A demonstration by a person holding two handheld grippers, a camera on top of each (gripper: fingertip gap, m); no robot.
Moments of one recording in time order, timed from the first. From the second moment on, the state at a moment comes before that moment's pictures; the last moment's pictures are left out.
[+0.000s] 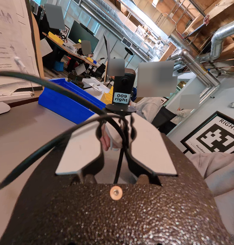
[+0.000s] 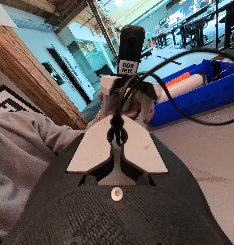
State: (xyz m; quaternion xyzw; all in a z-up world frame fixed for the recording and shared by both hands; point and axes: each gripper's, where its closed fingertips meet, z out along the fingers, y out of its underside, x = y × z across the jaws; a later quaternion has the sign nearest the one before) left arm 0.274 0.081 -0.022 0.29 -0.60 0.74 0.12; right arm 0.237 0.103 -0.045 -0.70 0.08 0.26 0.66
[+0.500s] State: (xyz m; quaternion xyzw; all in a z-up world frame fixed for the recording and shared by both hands) left arm 0.291 0.127 -0.088 0.24 -0.83 0.45 -0.24; right arm 0.273 0.059 -0.072 -0.80 0.16 0.07 0.57
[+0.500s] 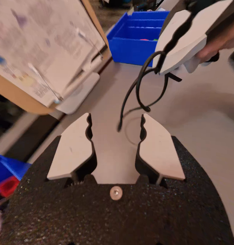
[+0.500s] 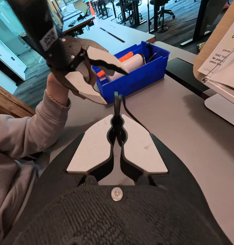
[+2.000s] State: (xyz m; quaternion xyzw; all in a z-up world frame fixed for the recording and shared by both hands) left arm 0.268 0.091 -0.010 0.24 -0.66 0.71 -0.05; right arm 0.250 0.111 -0.057 -0.78 0.09 0.03 0.62
